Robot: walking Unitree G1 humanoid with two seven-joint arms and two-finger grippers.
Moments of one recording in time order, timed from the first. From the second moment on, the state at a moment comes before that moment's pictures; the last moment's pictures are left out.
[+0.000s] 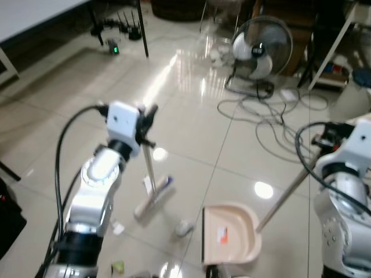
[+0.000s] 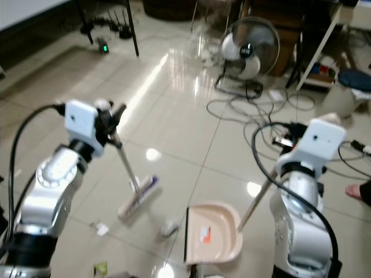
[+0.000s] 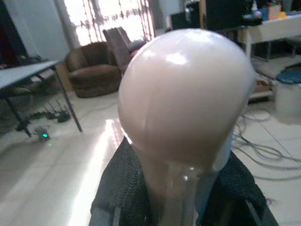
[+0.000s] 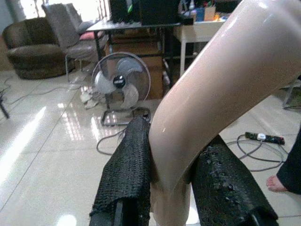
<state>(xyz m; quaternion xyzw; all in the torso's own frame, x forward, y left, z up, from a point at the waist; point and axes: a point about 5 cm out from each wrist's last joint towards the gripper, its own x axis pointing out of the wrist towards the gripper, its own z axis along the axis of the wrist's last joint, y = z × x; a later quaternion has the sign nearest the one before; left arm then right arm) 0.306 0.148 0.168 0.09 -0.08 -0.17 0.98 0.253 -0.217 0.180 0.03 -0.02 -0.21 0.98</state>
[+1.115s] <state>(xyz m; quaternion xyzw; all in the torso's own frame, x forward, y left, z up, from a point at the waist) 0.297 0.148 0.161 0.09 -0.05 -0.17 0.98 0.255 -0.204 0.174 0.04 0.01 -0.17 0.98</state>
